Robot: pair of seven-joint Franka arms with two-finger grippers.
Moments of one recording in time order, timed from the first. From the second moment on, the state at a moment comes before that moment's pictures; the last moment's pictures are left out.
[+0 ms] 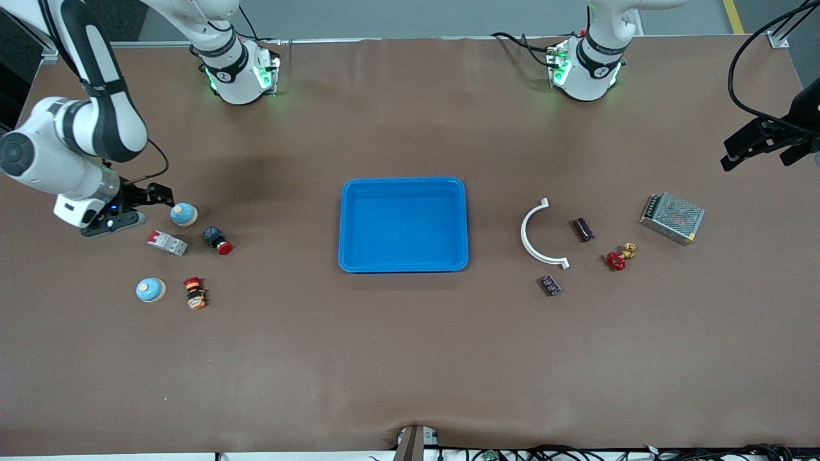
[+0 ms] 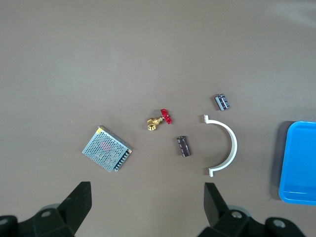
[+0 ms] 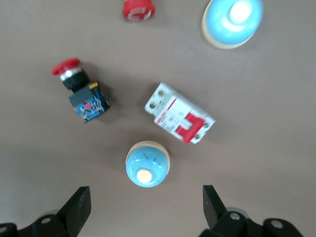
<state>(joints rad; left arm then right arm) -0.06 -0.08 0.05 -1.64 0.01 1.63 -0.08 -0.28 0.10 0.06 -2.26 -0.03 2.23 -0.50</state>
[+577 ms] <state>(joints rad) -0.06 -0.08 0.05 -1.64 0.01 1.63 -0.08 -0.29 0.21 0.05 -1.82 -0.02 1.99 -0.42</state>
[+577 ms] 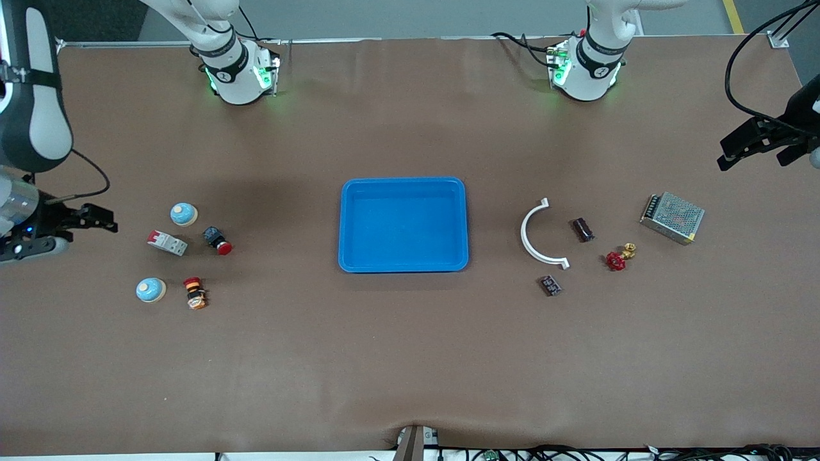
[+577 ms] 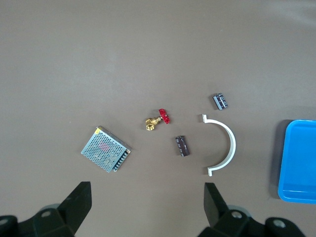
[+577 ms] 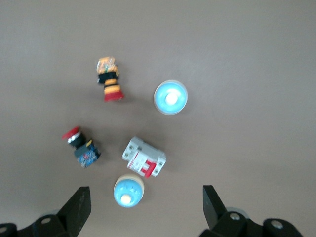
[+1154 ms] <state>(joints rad) -0.07 -0.08 0.04 -1.64 0.01 1.62 -0.08 -0.29 0.29 0.06 -1.41 -0.02 1.70 -0.24</state>
